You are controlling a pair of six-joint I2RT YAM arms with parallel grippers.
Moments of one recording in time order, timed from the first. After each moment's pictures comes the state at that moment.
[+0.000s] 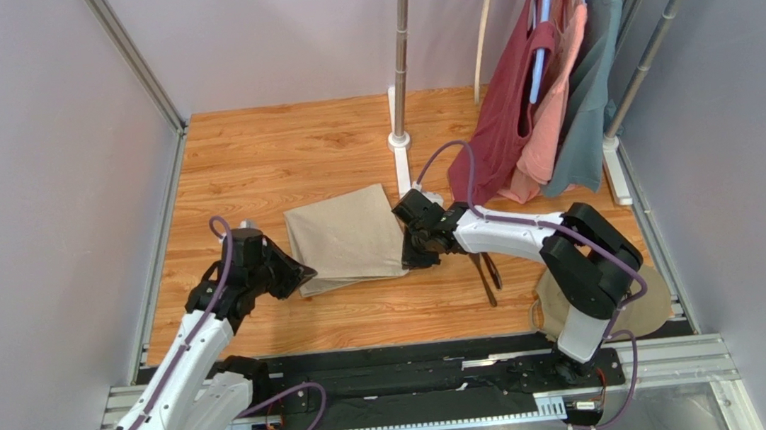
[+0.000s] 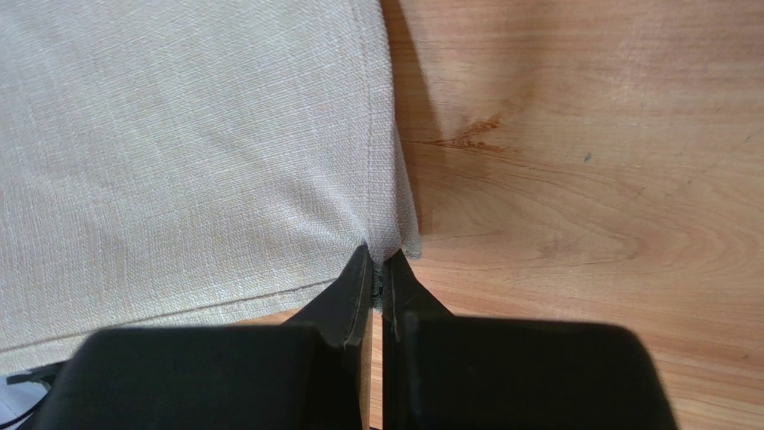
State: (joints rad) left arm -0.28 0.81 0.55 -0.55 0.16 -1.00; right arm 0.80 1.73 1.05 -0.41 0.05 0.94
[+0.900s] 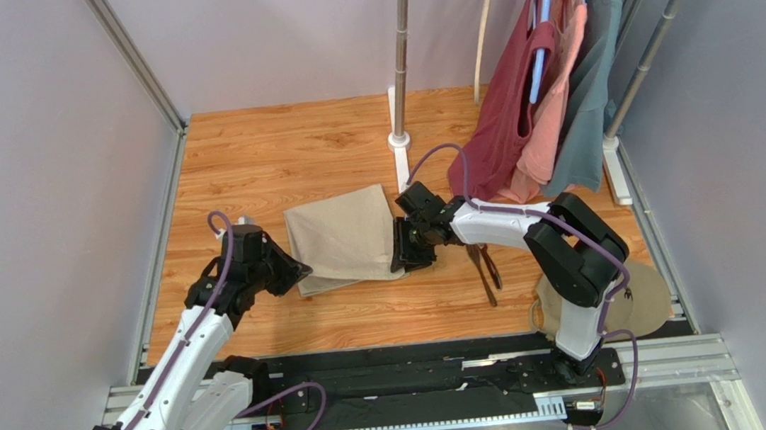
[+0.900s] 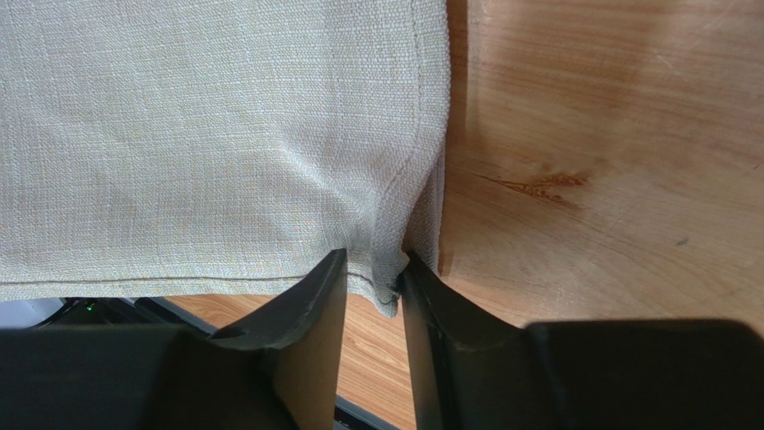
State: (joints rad) left arm -0.28 0.84 0.59 -0.57 0.11 -0.96; right arm 0.74 1.80 1.07 -0.33 -0.20 0.79
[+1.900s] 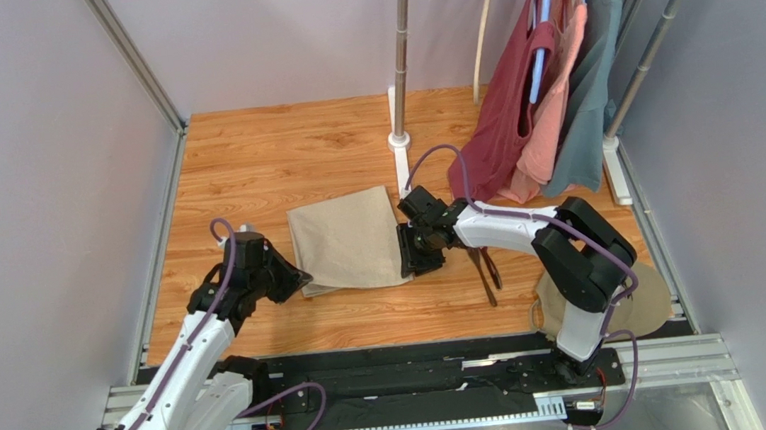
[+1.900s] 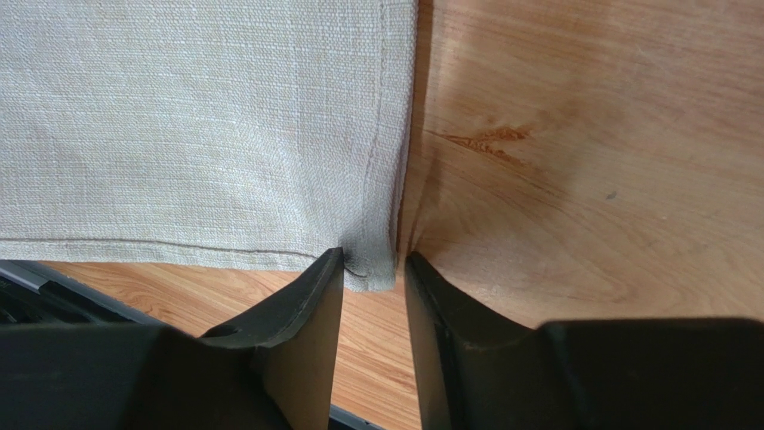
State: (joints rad) left arm -0.28 0.82 0.54 -0.56 0.11 -0.96; right arm 0.75 1.76 1.05 -0.41 -0.14 0.66
